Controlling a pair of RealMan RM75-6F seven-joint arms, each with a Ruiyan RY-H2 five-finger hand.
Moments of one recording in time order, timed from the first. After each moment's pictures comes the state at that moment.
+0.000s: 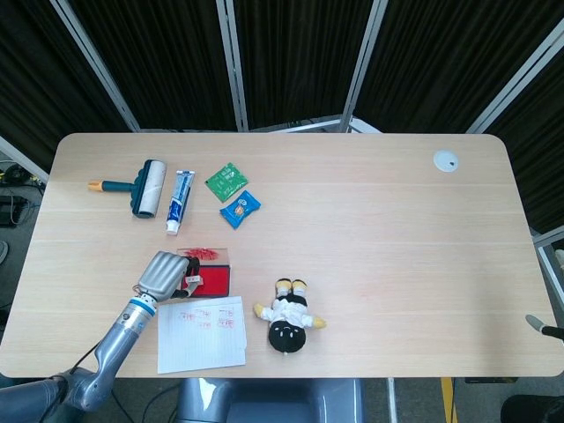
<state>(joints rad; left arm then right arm) -0.55 -1.60 -0.07 -1.40 1.29 1.01 0.29 0.04 -0.98 0.12 -1.60 -1.29 1.38 0.04</state>
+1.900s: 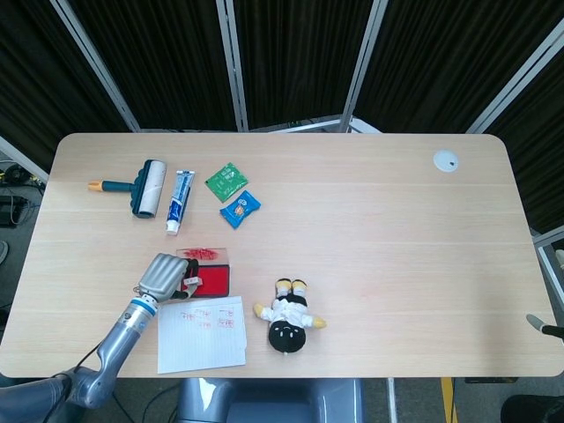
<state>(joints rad) -0.55 -1.63 -0.06 -1.34 1.28 0.99 0.25 0.05 -0.99 0.12 -1.58 -1.28 1.37 0.03</state>
